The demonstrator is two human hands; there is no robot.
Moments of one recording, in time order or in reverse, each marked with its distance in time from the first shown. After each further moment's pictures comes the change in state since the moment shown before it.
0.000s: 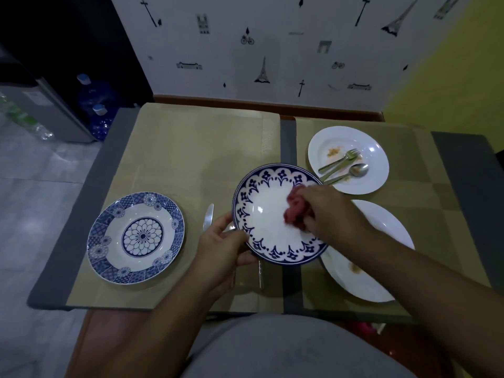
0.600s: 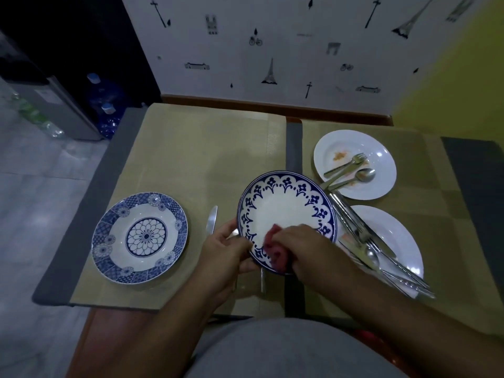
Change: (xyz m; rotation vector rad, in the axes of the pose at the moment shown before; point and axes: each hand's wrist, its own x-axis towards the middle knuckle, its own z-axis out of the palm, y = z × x) left_hand 0.000 -0.006 -0.001 -0.012 -0.011 -0.012; right_hand -0.028 -0.012 0.044 0.014 -0.192 -0.152
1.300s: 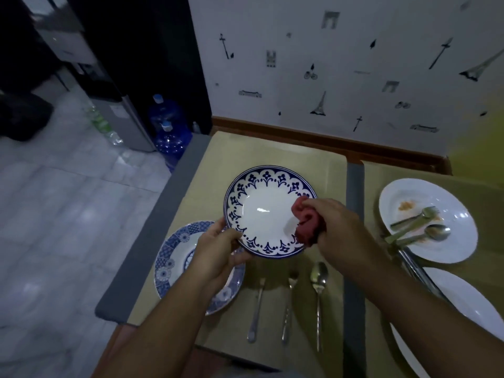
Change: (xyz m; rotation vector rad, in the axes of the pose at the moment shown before) left_hand 0.043 0.085 -0.109 -0.223 0.237 0.054; right_hand 0.120 -0.065 -0.042 0.280 0.274 0.015
